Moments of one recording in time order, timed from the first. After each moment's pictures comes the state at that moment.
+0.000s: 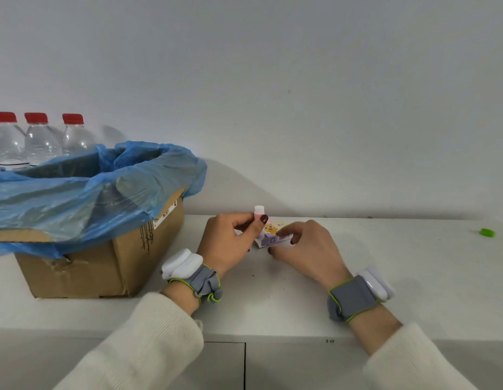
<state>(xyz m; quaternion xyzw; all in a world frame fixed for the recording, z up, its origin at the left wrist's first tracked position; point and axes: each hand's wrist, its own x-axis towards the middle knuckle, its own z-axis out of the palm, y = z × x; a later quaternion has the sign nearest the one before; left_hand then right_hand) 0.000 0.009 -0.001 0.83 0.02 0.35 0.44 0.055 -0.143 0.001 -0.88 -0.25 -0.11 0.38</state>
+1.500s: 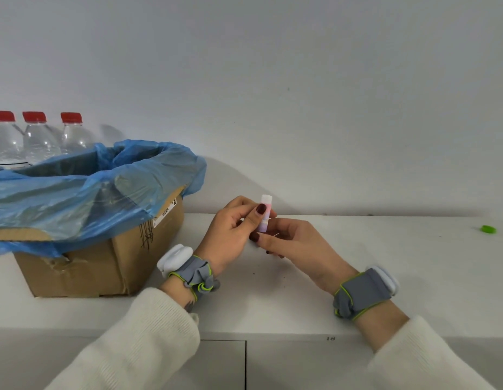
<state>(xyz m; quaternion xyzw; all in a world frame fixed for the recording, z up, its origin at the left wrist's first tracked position) -0.005 0.004 0.013 0.80 -0.09 0.31 0.51 0.045 -0.141 0.007 -0.70 -0.37 0.11 0.59</state>
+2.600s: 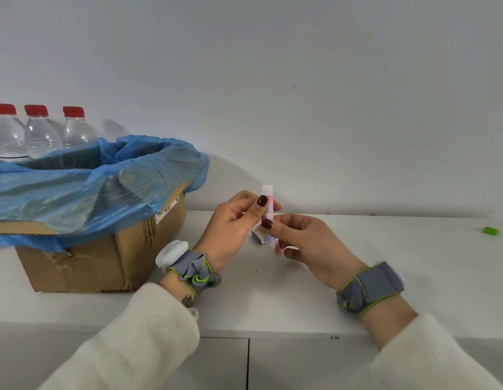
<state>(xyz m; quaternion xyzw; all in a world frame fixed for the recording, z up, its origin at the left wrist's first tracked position) -0.012 0.002 0.017 0.74 -0.14 0.29 0.59 0.043 -0.143 0.013 -0.67 -0.29 0.17 0.66</state>
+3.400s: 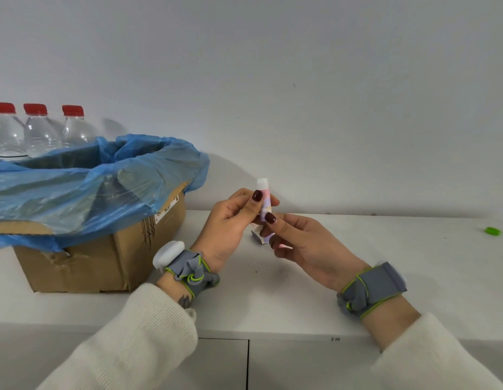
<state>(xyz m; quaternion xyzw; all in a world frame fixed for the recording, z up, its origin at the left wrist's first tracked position) -0.011 0.003 0.018 0.71 -0.14 0.29 0.63 0.044 -0.141 0.013 -0.63 -0.34 0.22 0.66</state>
